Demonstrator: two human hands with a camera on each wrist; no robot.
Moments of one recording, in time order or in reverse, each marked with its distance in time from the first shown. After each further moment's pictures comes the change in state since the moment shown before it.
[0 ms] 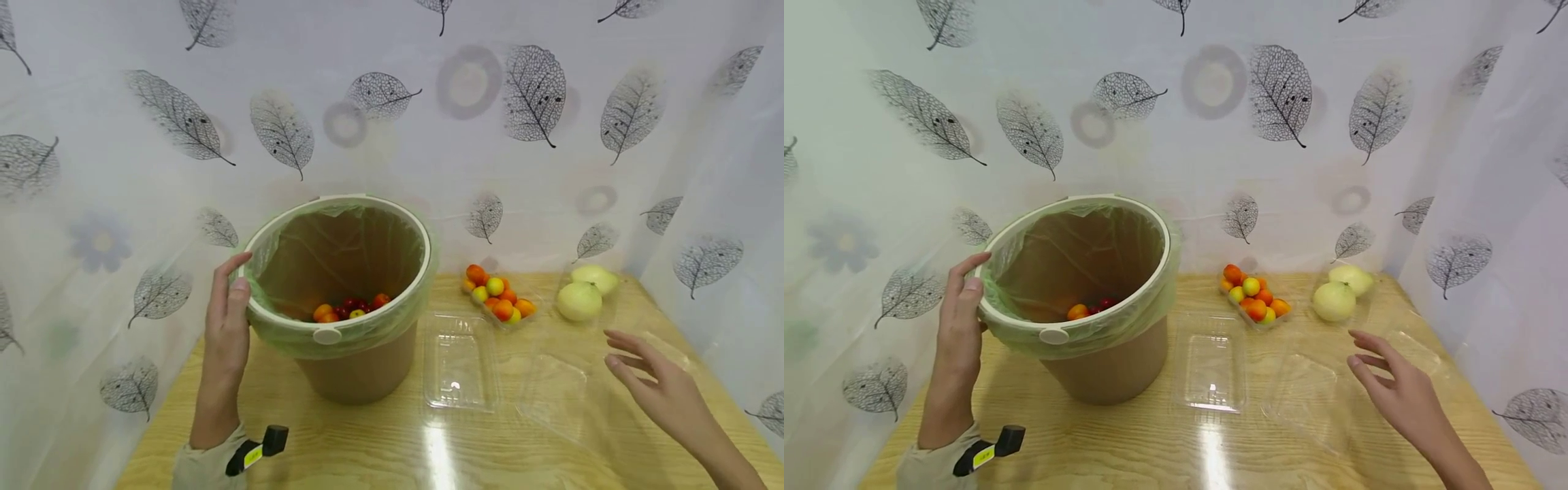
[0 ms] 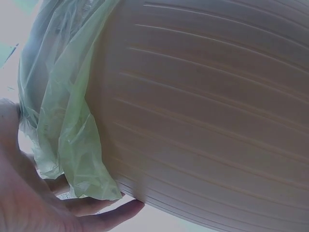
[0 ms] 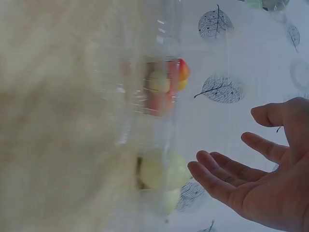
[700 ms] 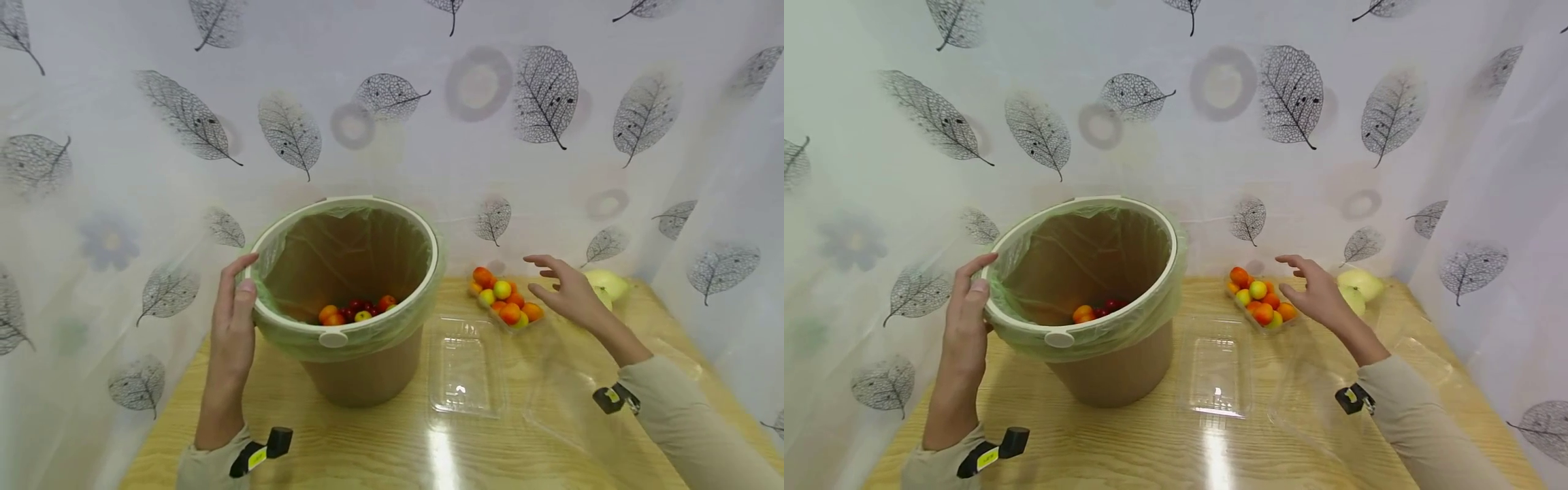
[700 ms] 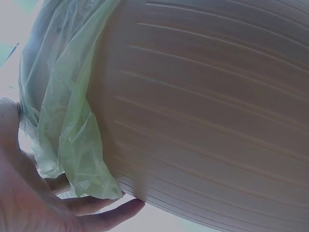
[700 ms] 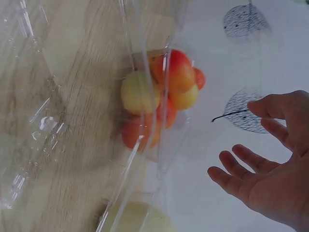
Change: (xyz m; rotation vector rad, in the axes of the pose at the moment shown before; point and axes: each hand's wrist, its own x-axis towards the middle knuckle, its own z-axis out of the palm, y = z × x) left_hand 0.003 -0.003 -0.002 0.053 0.002 0.028; right_hand 0.162 -0.032 0.052 0.020 -0.160 -0.178
